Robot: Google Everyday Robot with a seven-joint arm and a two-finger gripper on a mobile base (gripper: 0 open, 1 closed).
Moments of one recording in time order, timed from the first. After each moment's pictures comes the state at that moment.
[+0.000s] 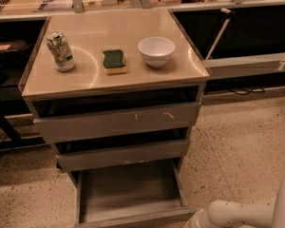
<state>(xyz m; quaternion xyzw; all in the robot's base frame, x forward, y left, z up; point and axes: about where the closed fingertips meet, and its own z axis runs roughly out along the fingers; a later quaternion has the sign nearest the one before) 0.356 -0.184 0.230 -0.44 0.87 0.19 0.11</state>
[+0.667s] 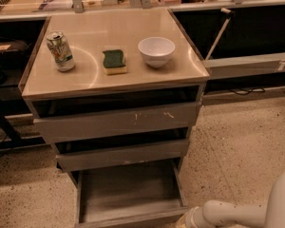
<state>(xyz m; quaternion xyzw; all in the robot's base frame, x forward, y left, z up) 0.383 -0.171 0.199 -0.44 0.86 0.19 0.15</state>
